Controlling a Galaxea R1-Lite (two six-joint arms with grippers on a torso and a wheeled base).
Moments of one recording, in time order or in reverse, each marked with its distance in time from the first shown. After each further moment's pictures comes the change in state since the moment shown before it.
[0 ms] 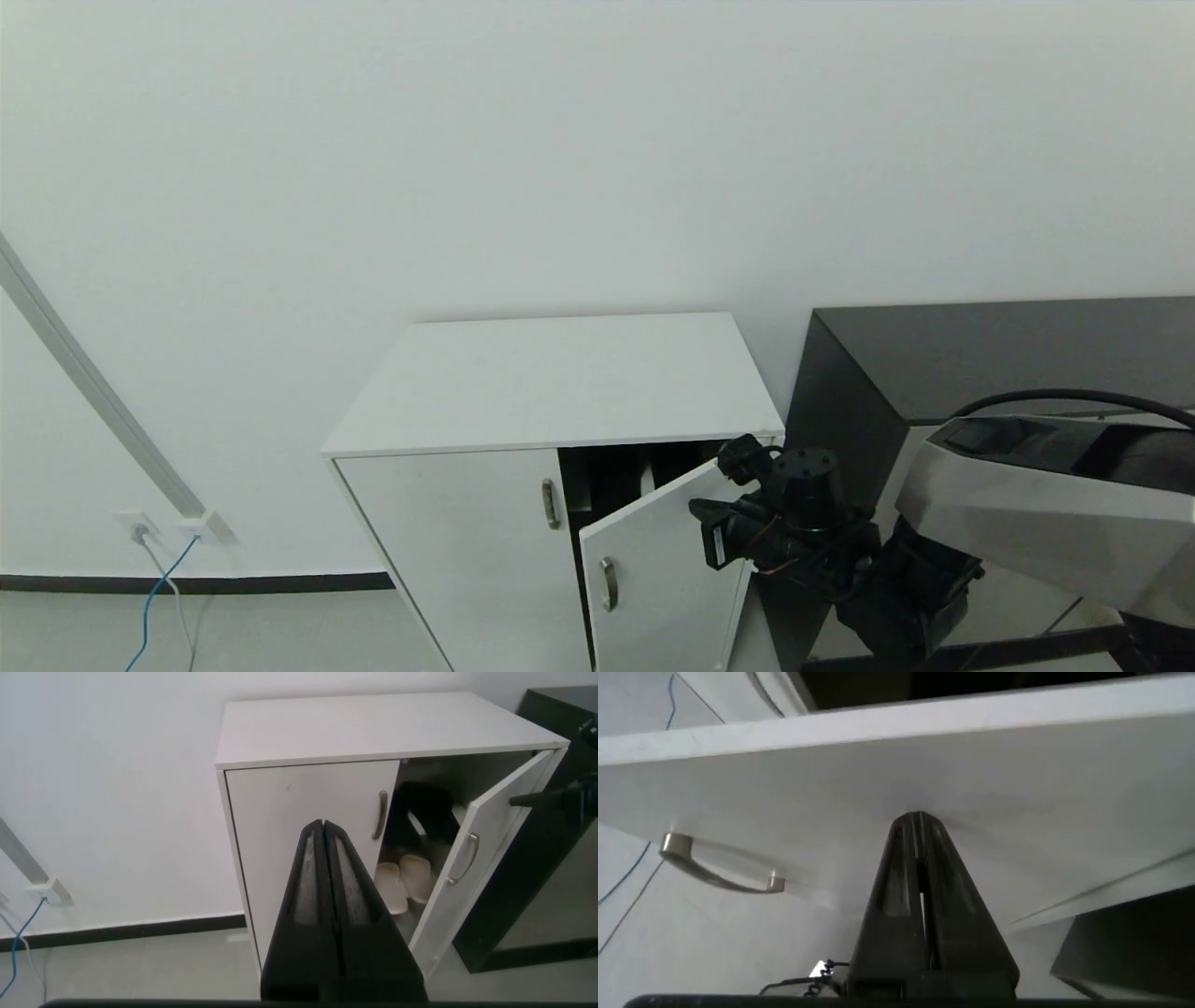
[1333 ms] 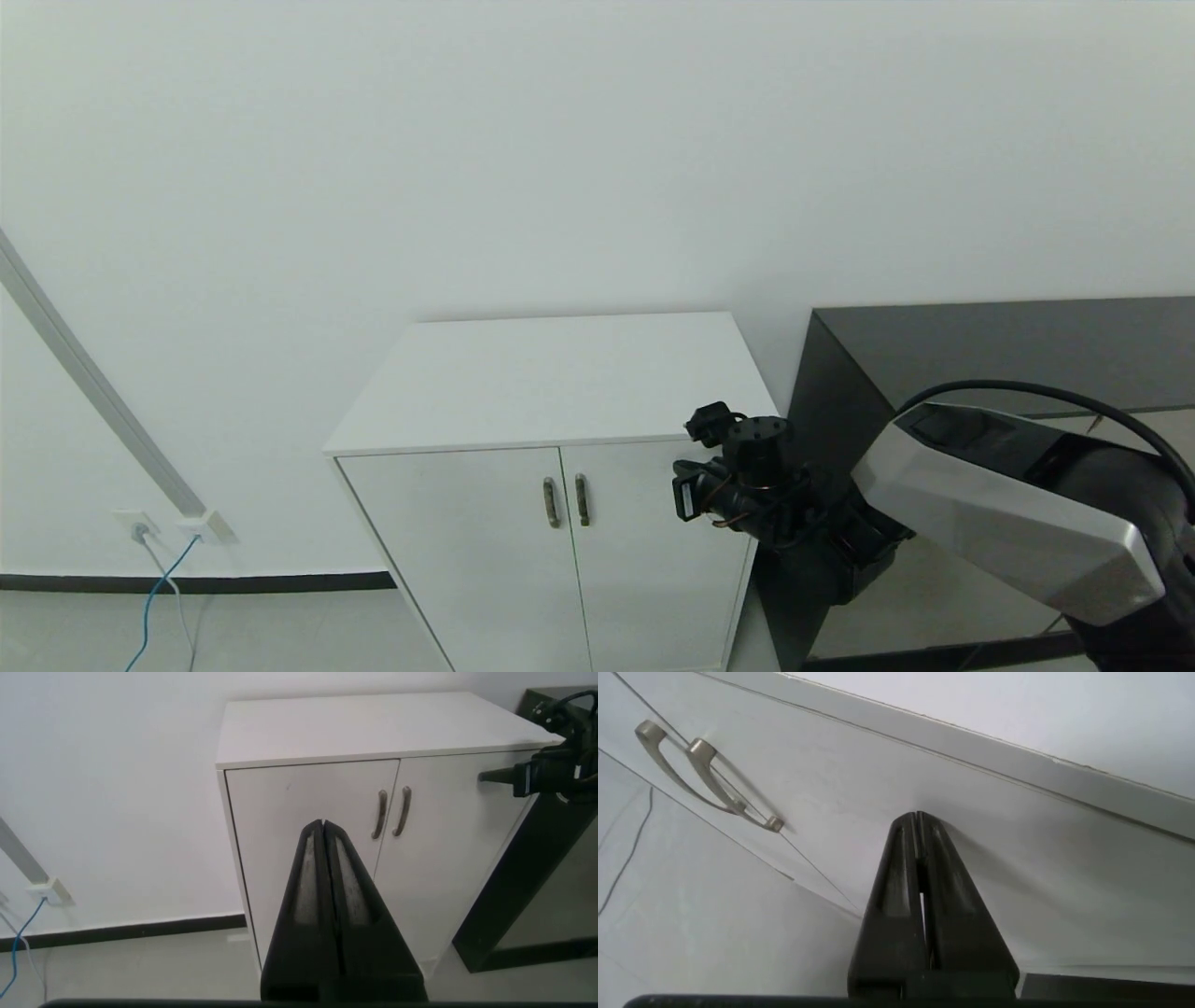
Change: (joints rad) left arm 0.000 0.000 0.000 0.000 0.000 0.000; right arm -0.011 0.100 -0.326 0.192 -0.147 -0.008
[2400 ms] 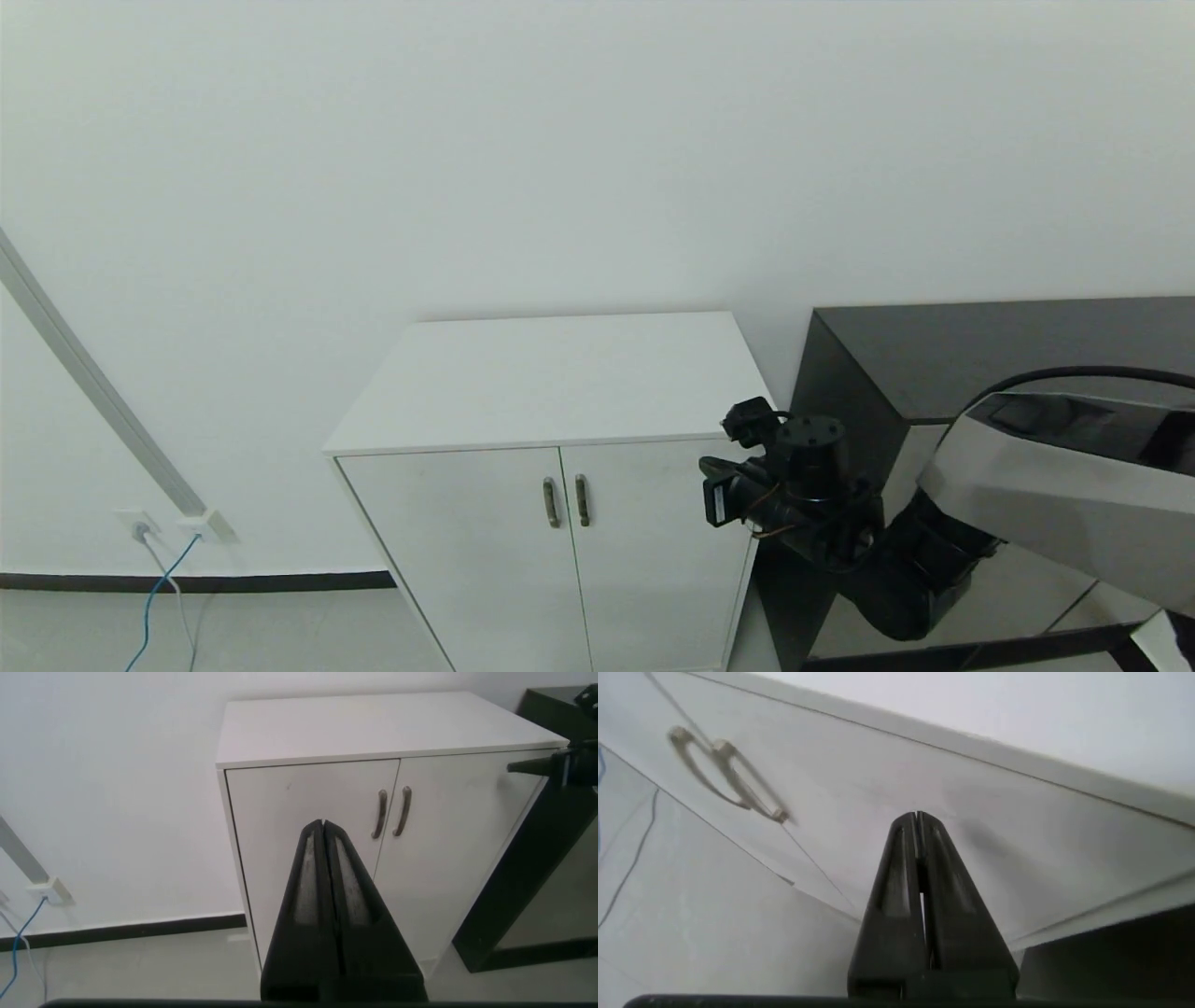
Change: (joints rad) left arm 0.000 0.000 0.000 0.000 0.000 0.000; right arm 0.014 -0.183 0.293 -0.159 -0.001 0.000
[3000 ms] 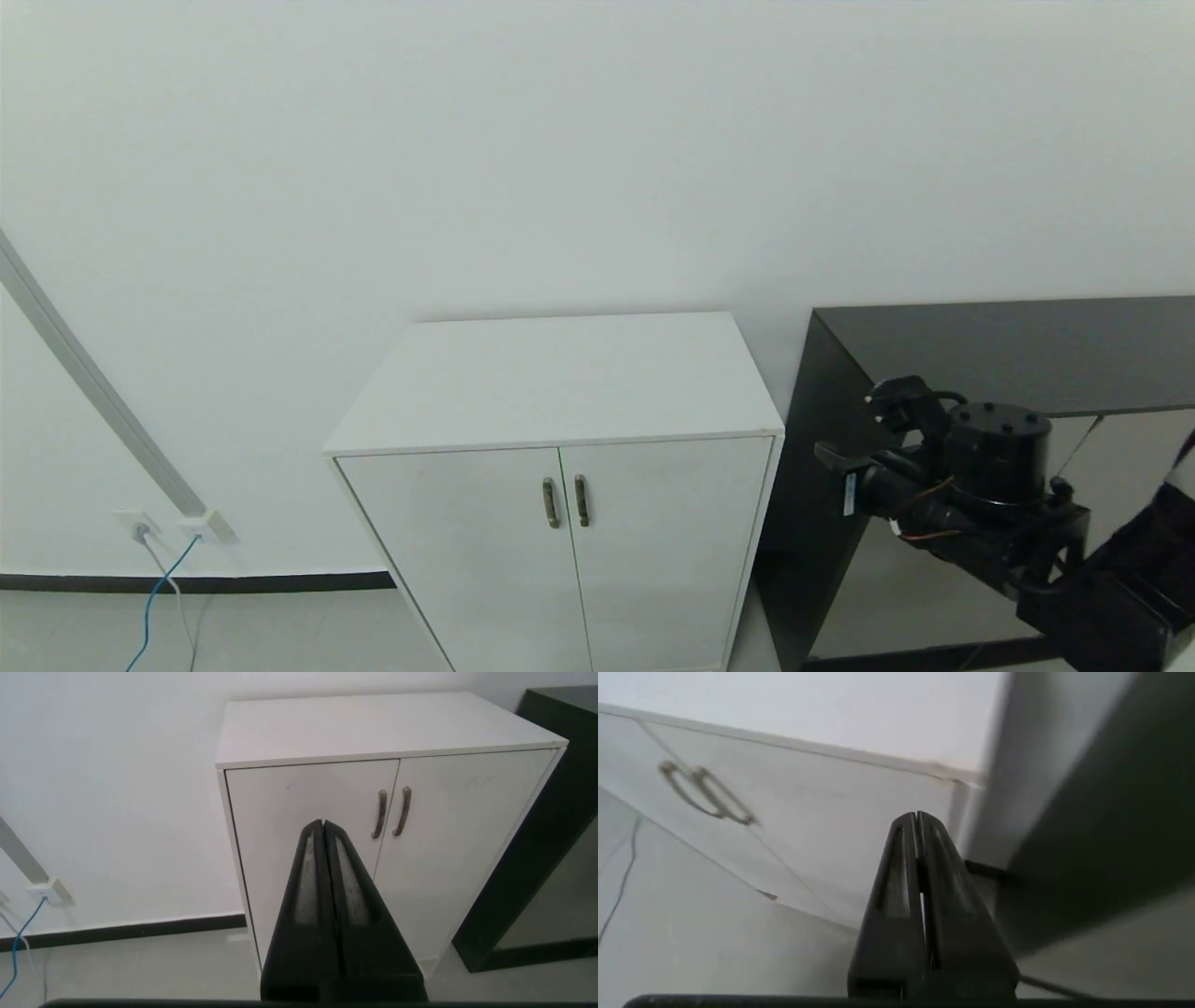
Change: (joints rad) left arm 0.000 0.000 0.000 0.000 0.000 0.000; right arm -0.170 -0.346 0.394 -0.065 -0.003 0.008
